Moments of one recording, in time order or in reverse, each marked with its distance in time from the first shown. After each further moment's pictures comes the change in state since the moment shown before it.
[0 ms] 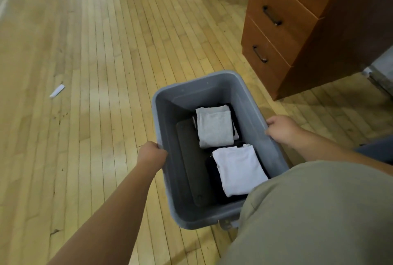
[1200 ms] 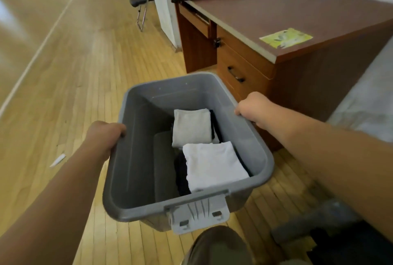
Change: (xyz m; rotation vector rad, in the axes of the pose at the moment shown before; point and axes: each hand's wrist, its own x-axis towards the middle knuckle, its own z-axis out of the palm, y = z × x) left_hand -0.088 0.269 -0.262 -0.370 0.272 0.120; right_hand -0.090 -0.217 -0.296 0.317 0.223 -0.081
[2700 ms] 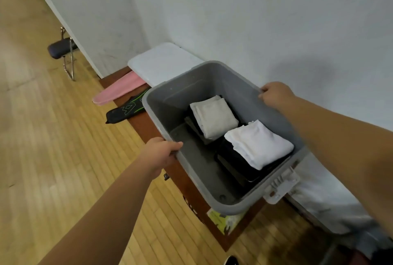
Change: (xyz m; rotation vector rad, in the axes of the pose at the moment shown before) left_hand 0.033 0.675 0.154 -0.112 -0.783 0.002; right_hand 0.351 -0.247 -0.535 -0.278 0.318 0.125
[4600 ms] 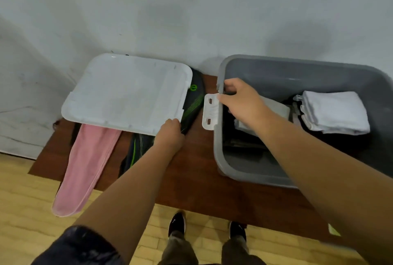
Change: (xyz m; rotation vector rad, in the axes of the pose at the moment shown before) left_hand 0.489 0.157 -0.081 1.337 -0.410 0.741; right_hand 0.118 -0.312 0.171 0.641 0.288 0.402
